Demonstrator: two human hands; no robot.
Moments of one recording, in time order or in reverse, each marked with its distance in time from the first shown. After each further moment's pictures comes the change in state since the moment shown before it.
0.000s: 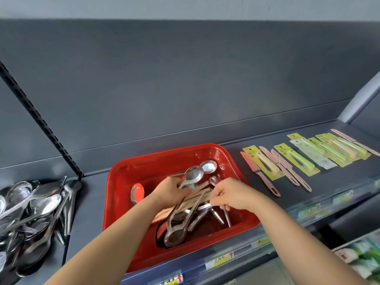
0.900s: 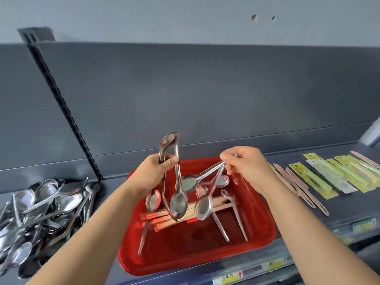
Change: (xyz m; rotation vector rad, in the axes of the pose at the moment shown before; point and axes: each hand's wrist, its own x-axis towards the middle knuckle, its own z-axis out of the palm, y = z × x) left_hand -0.030 0.010 -0.093 -0.461 0.256 0.141; right_hand 0.009 -0.067 -0.046 0.596 0.424 -0.325
